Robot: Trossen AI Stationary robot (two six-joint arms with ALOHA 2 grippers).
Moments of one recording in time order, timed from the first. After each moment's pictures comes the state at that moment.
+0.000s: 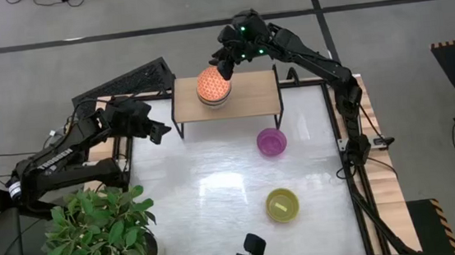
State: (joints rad) left arm 0.56 0.77 0.82 -0.68 0.13 -0.52; right arm -0.56 2.01 2.27 -0.73 -0.24 0.00
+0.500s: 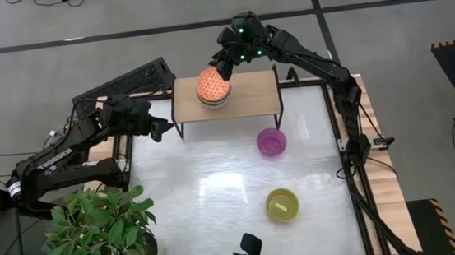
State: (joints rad) left arm 0.56 0.77 0.82 -0.59 0.15 -0.52; right arm -0.57 2.02 2.24 -0.71 -0.24 0.01
